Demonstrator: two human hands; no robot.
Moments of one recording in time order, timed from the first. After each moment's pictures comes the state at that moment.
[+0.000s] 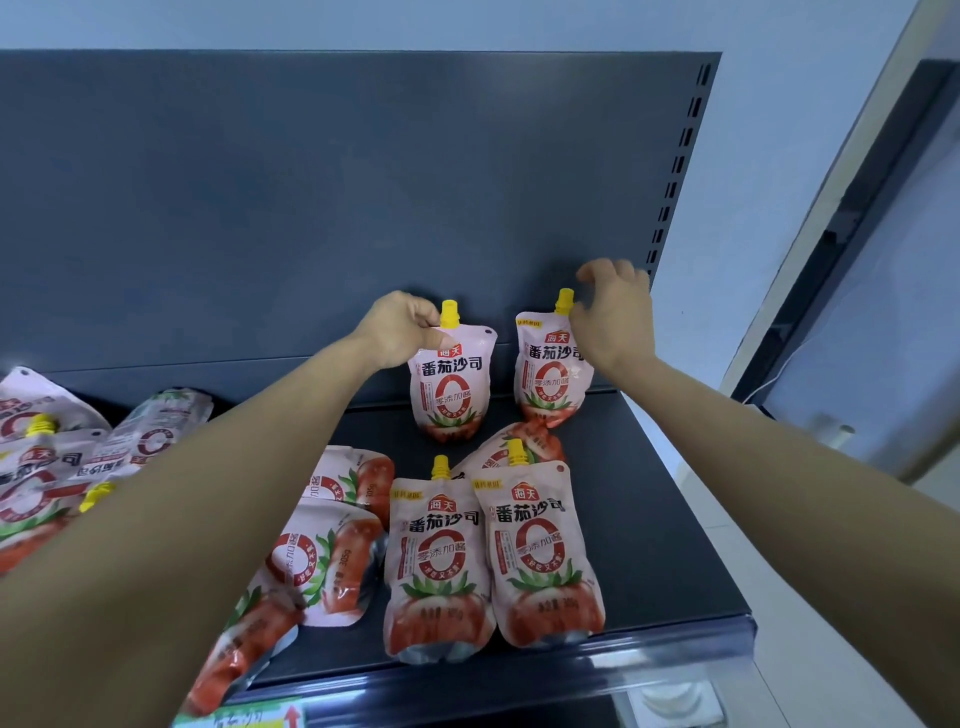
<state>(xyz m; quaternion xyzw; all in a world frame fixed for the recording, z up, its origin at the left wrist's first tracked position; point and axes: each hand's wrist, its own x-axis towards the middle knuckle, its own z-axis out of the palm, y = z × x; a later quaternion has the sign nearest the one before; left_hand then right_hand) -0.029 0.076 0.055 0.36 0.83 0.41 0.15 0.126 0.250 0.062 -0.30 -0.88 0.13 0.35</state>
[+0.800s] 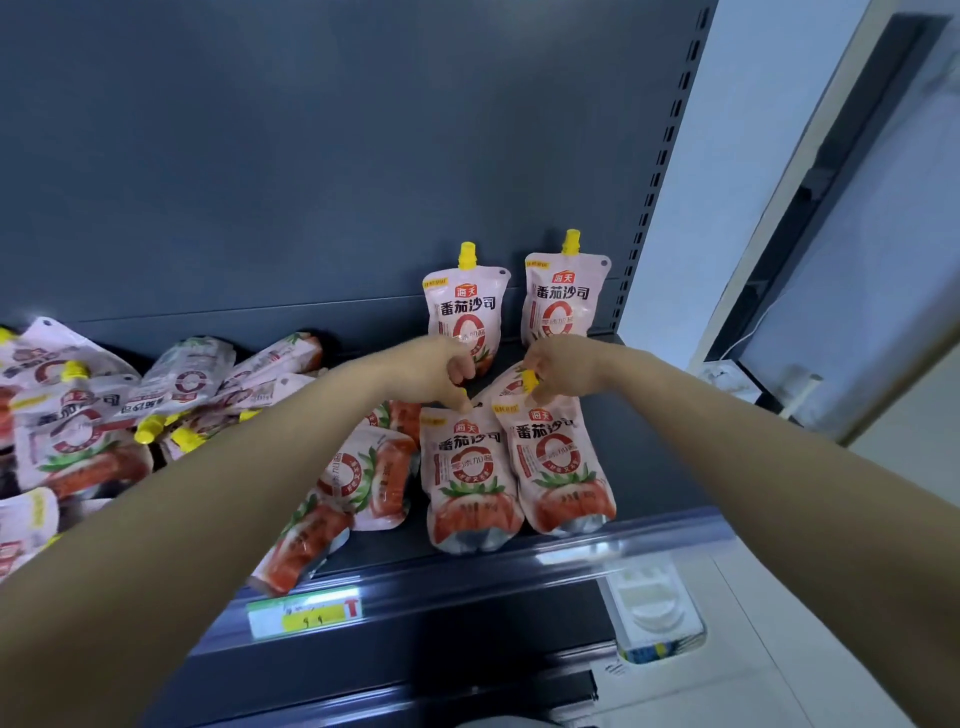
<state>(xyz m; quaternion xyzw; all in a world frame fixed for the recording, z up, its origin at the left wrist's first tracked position) 0.038 0.018 0.020 0.49 0.83 0.15 0.22 0.159 0.176 0.023 -0.20 -0.96 0.13 -0.14</state>
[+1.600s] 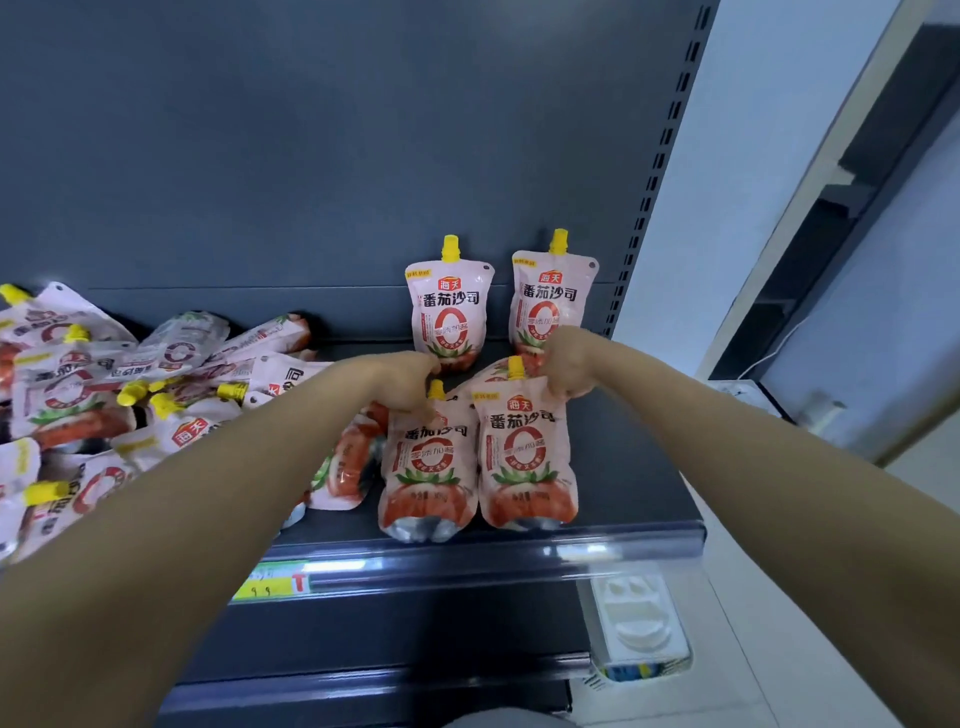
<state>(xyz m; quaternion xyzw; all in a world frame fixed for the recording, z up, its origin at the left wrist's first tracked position) 0.051 0.033 0.001 0.40 0.89 0.02 0.24 0.177 0.197 0.034 -0.28 -0.94 0.13 -0.14</state>
